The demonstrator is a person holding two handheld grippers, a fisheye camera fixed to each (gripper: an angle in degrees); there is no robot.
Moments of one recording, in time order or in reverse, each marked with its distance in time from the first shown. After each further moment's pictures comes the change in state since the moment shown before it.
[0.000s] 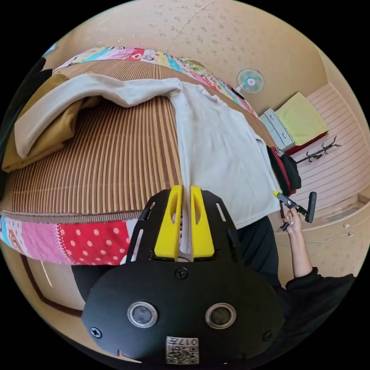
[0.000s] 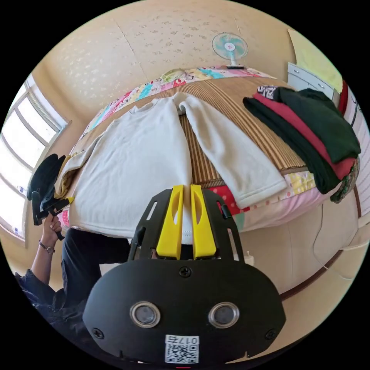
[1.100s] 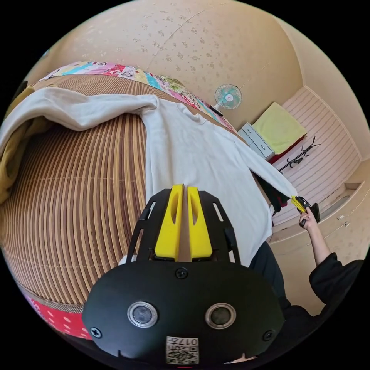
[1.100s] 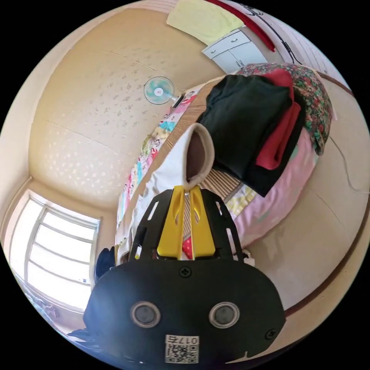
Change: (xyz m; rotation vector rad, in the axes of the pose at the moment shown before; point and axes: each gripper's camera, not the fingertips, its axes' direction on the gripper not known) left arm 0.010 0.089 -0.034 0.172 0.126 0.107; right arm 0.369 0.131 -0.221 0.319 -0.306 0.569
